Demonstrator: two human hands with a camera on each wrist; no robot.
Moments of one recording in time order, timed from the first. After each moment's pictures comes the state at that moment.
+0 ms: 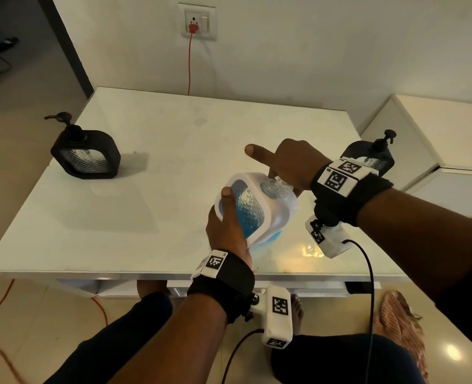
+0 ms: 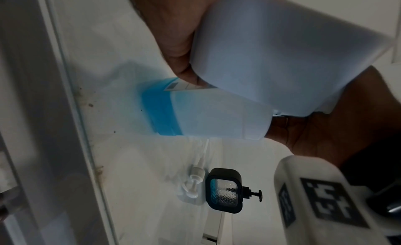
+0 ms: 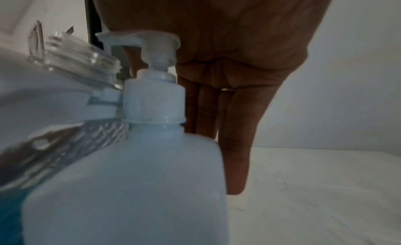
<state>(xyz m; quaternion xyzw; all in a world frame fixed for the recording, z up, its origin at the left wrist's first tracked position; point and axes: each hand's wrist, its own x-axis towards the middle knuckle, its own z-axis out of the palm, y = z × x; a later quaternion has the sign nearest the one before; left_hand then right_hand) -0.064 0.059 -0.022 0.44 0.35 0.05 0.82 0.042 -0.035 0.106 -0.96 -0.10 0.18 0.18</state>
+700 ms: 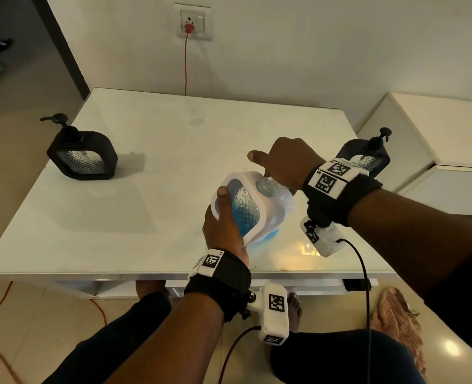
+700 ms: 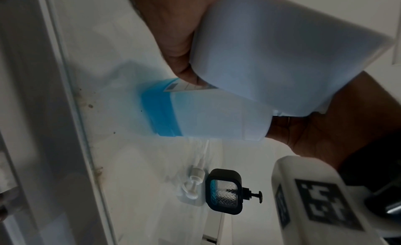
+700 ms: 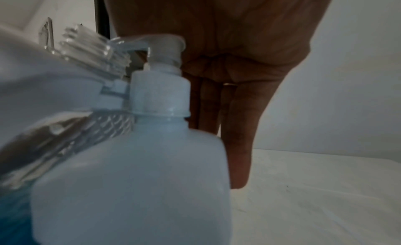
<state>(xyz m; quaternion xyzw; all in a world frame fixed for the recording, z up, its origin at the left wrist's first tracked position) -0.063 0.062 -0.025 0.43 0.37 0.04 0.83 0.041 -0.031 0.102 -0.97 -0.11 0.13 0.16</state>
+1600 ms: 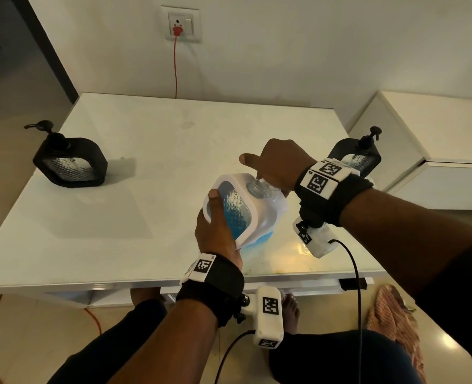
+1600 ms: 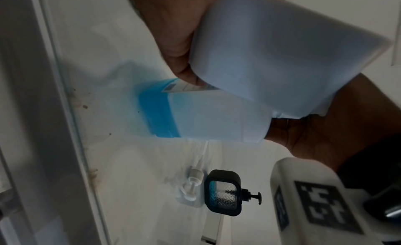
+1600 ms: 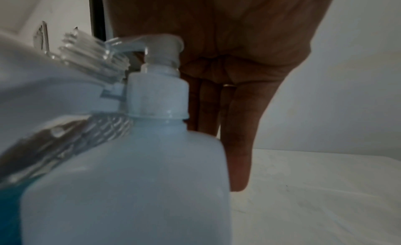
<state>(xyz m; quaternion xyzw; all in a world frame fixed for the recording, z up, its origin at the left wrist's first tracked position) -0.061 0.061 -0.025 0.41 0.37 0.05 0.83 0.043 -0.031 0.103 -0.97 -0.11 0.13 0.16</state>
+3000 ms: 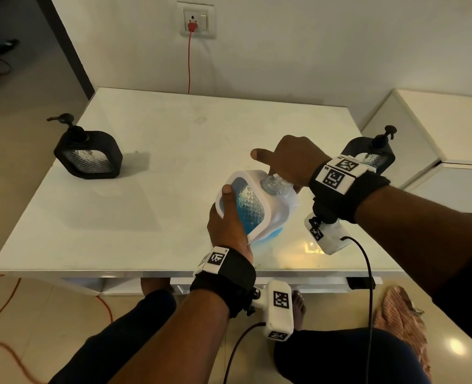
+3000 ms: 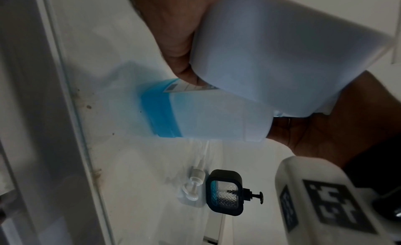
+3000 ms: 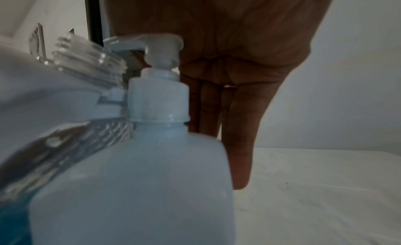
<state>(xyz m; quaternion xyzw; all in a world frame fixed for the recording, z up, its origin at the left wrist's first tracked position) -0.066 0.062 -0.011 0.43 0.36 0.04 0.83 0.046 -0.033 0.102 -0.97 -0.10 0.15 0.17</state>
